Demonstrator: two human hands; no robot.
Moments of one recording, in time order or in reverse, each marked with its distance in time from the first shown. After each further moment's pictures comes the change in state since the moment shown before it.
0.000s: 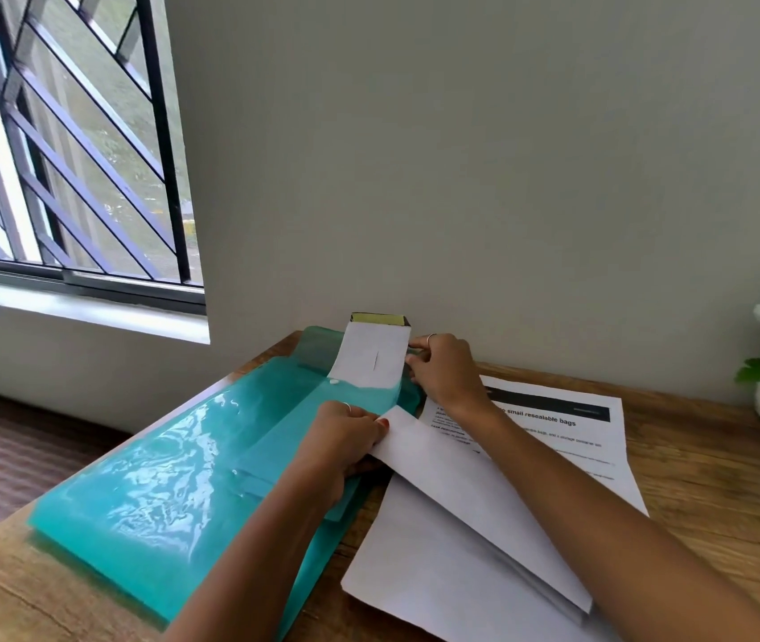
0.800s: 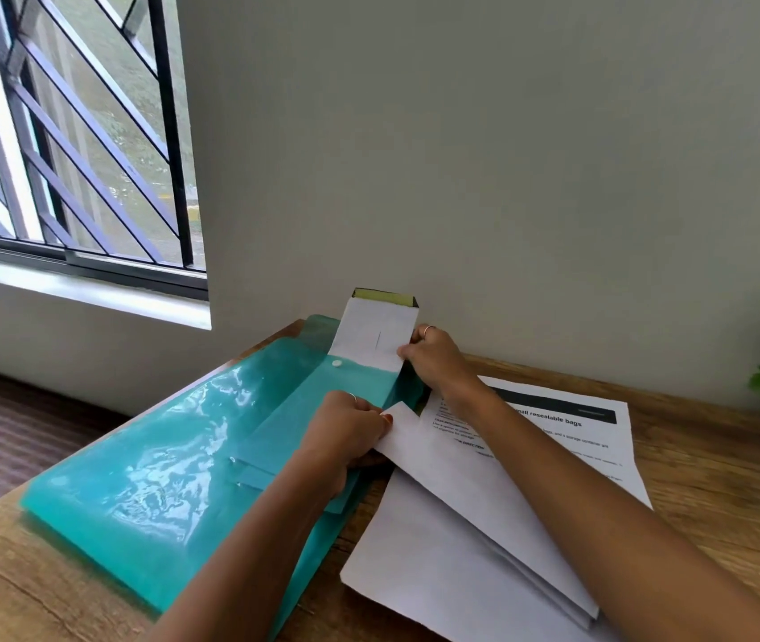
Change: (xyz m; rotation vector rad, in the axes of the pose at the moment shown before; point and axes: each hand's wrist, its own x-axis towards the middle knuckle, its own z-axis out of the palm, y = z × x) left_hand 0.009 -0.002 0.001 0.088 0.008 0.025; right_hand 0.015 -0.004 0.013 0.248 -0.190 0.227
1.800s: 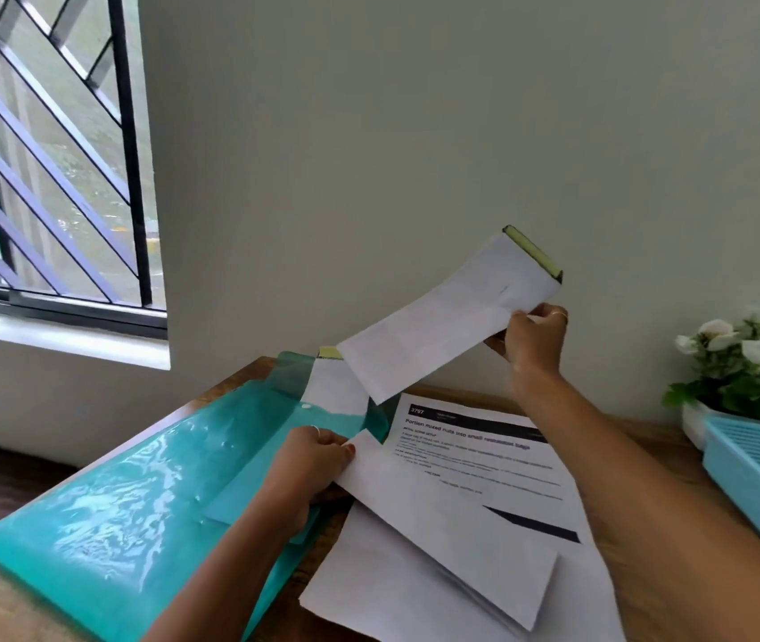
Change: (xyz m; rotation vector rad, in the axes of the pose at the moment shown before) left_hand -0.005 -0.004 0.002 -0.010 -0.031 0.120; right_hand -0.010 -0.003 -0.132 0.624 0.723 0.012
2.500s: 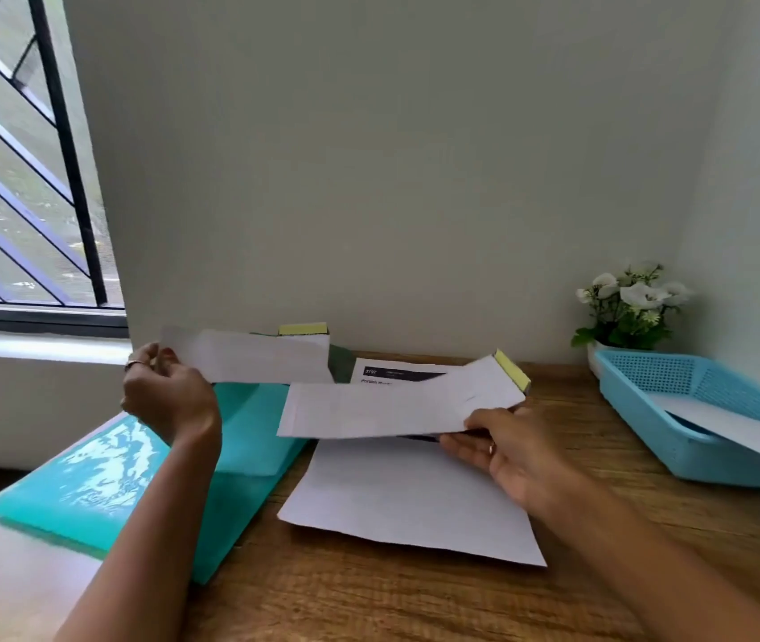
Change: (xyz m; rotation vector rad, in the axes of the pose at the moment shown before) left_hand -0.007 0.007 -0.057 -0.332 1.015 0.378; right_hand -0.158 -0.014 -0.120 0.142 -0.241 0.553
